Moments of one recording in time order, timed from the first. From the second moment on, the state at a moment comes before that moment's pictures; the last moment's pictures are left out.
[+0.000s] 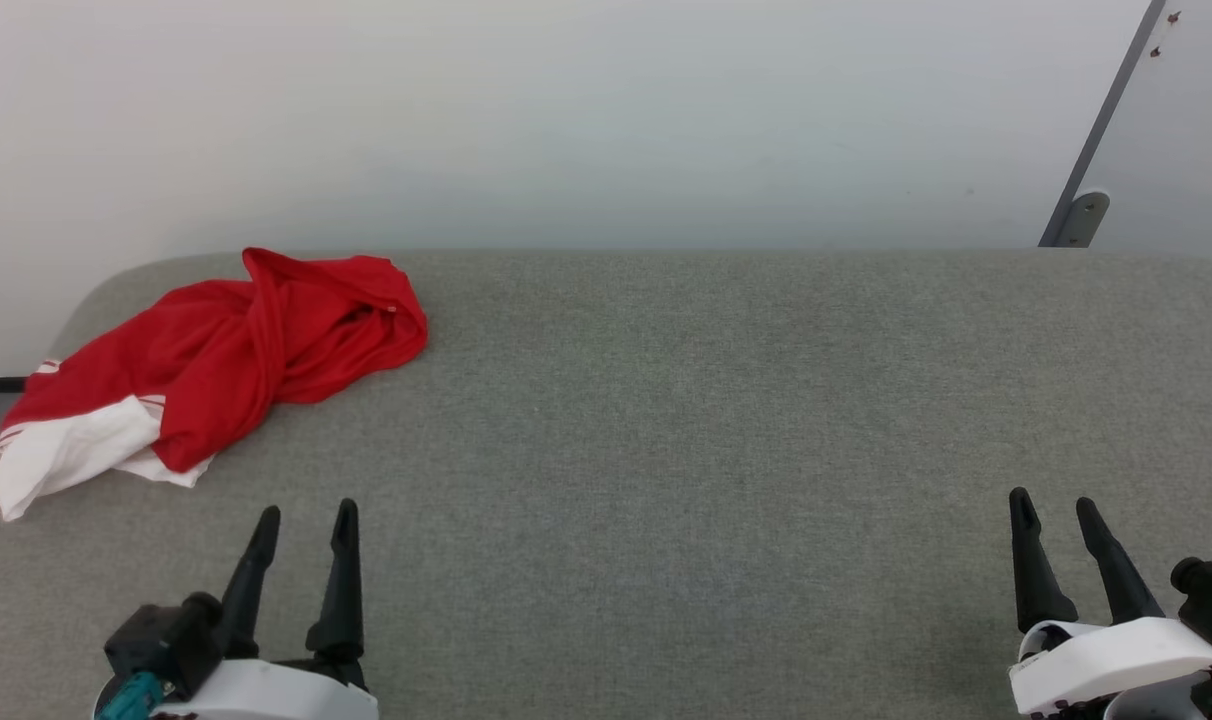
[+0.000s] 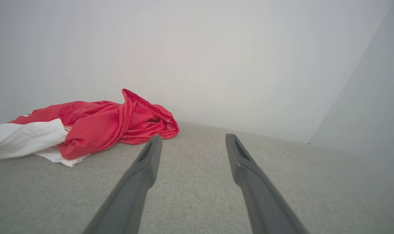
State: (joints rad) left arm 0.01 0.16 0.00 0.08 -0.39 -0.08 -0.19; right arm -0.09 -0.11 -0.03 0.26 0.44 0.13 -0.18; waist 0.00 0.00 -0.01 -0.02
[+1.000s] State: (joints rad) left arm 0.04 0.15 0.02 0.05 -0.19 -0.12 -0.25; right arm -0.08 -0.12 -0.03 0.24 0.22 0.13 -0.24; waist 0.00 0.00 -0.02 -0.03
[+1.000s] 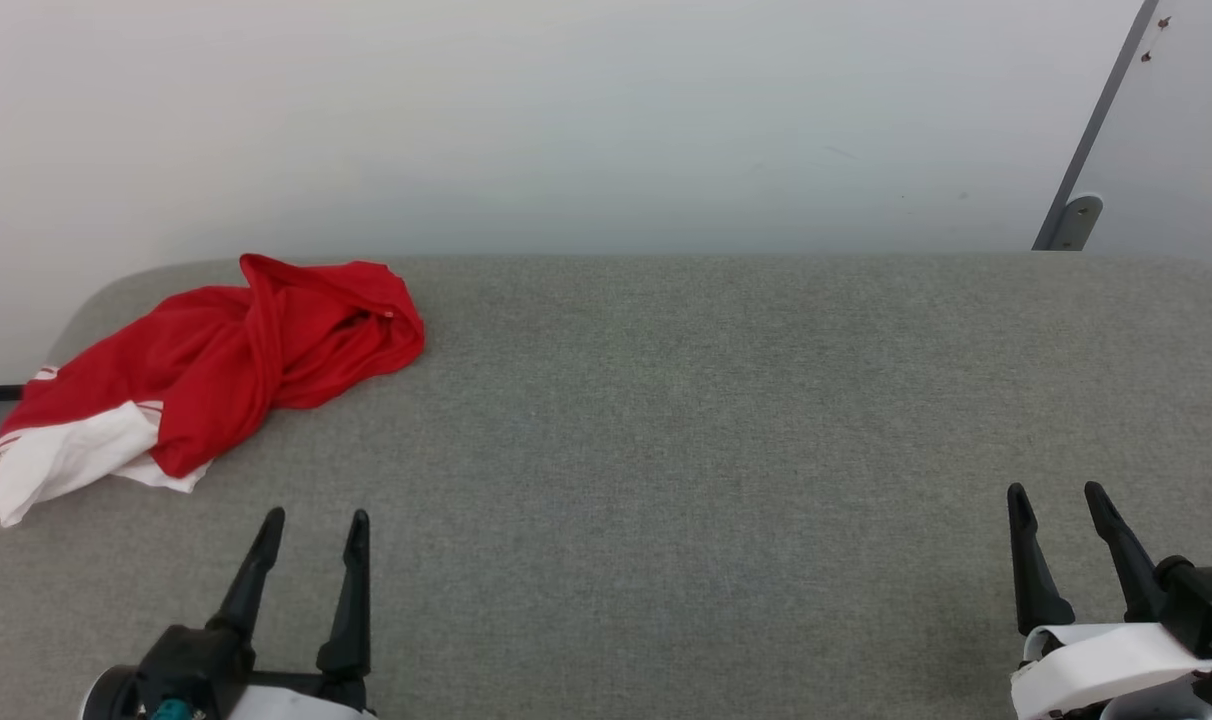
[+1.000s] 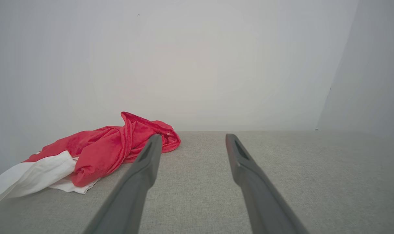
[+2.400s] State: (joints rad) left arm 0.06 0.15 0.15 0.09 -0.28 -0.09 -0.23; right arm -0.09 -0.14 0.16 0.28 0.24 0.13 -0.26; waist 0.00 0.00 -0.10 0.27
